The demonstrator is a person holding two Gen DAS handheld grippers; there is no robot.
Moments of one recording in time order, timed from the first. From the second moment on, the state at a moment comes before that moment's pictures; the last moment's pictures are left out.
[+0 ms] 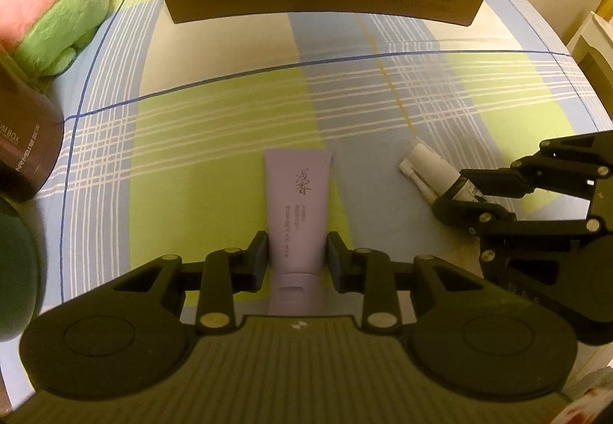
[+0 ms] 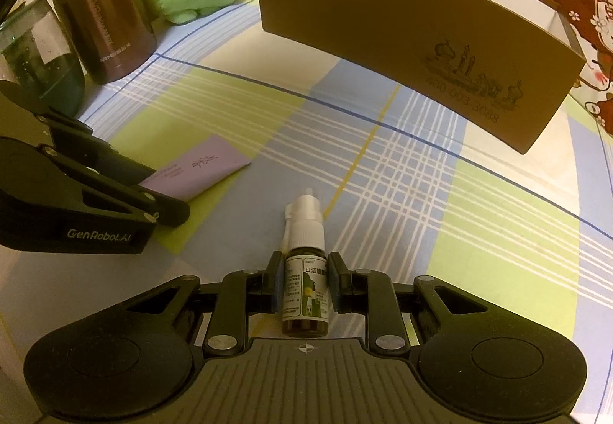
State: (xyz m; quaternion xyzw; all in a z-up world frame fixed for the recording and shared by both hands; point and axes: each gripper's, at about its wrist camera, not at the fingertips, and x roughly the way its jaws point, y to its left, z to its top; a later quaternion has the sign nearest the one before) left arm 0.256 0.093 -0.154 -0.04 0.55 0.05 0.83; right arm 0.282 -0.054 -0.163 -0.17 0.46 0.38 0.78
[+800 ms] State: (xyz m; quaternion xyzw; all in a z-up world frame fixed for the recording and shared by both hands) left arm 0.261 0.107 -0.148 -0.08 0.56 0.05 0.83; right arm 0.307 -0.084 -0.145 -0.04 0.50 0.36 0.79
